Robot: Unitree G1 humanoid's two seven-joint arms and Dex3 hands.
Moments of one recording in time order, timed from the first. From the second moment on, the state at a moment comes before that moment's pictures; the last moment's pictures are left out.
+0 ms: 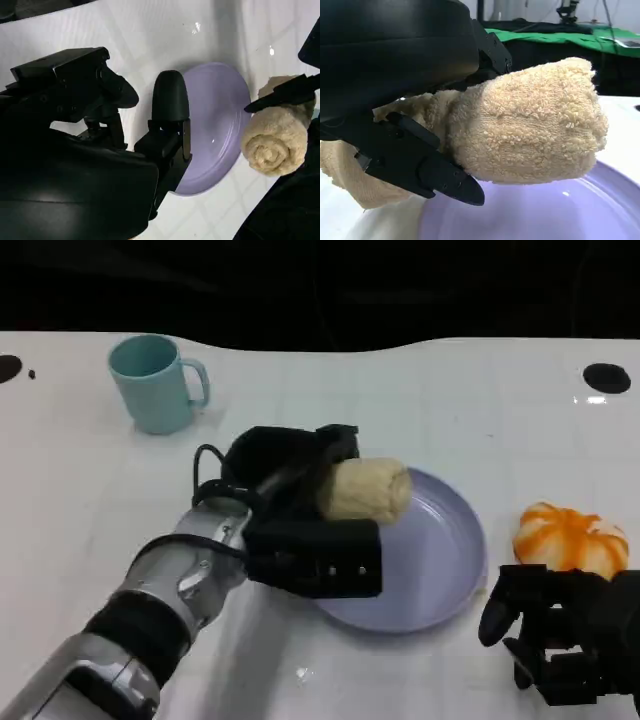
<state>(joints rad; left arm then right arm) -0.76 0.09 -0.55 0.84 0.74 -0.18 0.19 0.09 -0.32 0.11 -0.28 -0.05 0.33 0.38</state>
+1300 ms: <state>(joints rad) -0.66 0.24 -0.46 0.43 0.56 -0.20 -0.26 0.08 -0.32 0.10 -0.30 -0.02 0.38 0.40</state>
